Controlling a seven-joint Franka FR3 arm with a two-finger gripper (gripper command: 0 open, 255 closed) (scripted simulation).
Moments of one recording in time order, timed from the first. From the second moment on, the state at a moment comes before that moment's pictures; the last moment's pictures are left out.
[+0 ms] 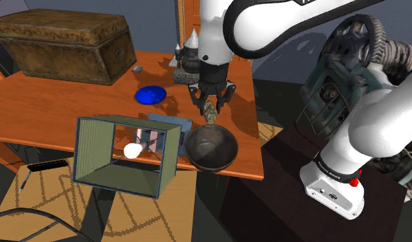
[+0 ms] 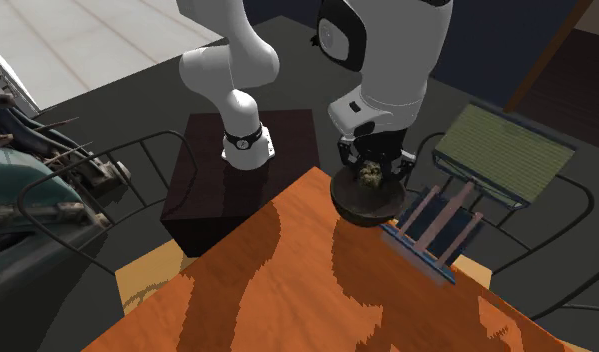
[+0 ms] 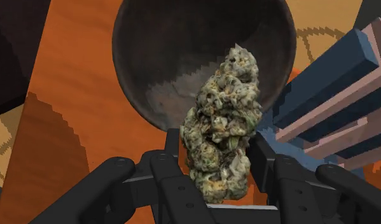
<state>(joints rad) 0.14 -0.31 0.50 -2.33 0.22 2.06 1.00</state>
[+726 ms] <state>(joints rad) 0.18 -0.31 0.57 -2.44 0.26 2.17 1.07</state>
